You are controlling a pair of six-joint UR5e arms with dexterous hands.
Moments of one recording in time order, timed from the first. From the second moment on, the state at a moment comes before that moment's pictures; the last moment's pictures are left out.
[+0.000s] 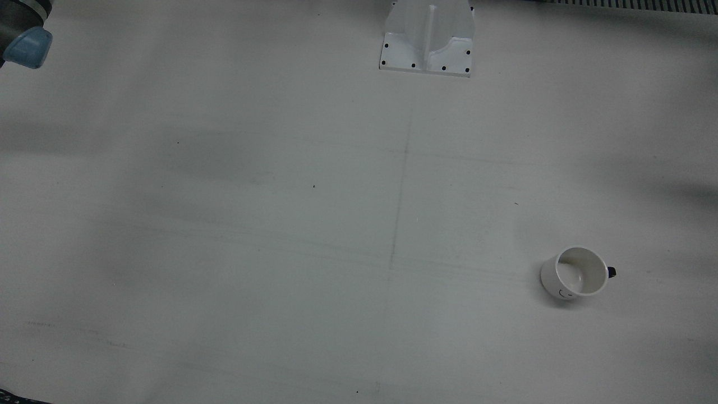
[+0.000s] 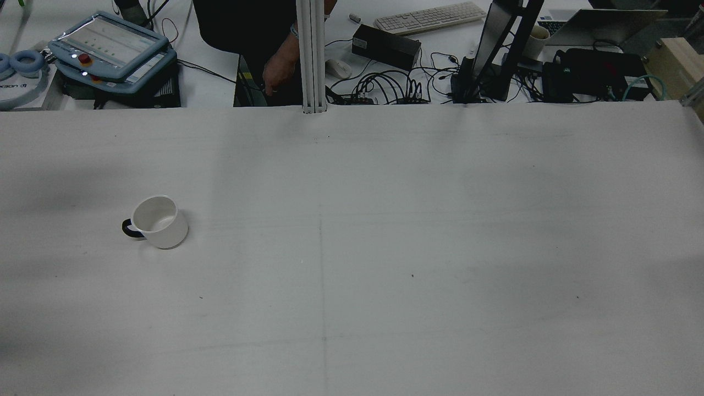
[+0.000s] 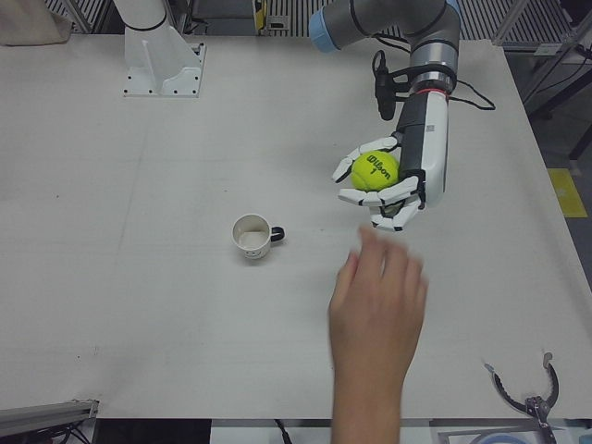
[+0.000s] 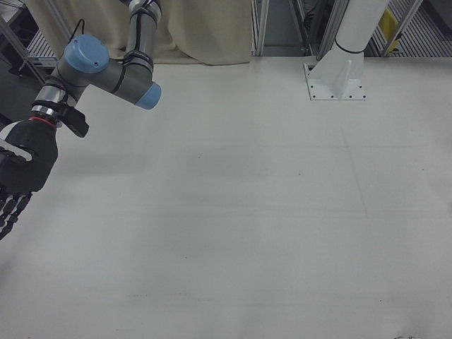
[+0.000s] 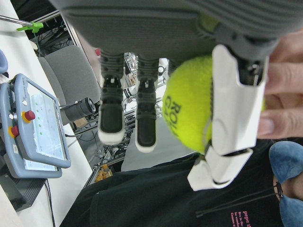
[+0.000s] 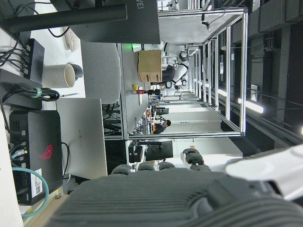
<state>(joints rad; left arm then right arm) -1.24 -1.66 -2.04 0.48 1.44 0.39 1.49 -1.45 1.47 -3.32 -1.41 0.09</state>
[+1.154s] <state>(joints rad) -0.82 -1.78 -1.99 0.54 1.37 0.39 1.49 -1.45 1.47 -3.32 -1.41 0.09</state>
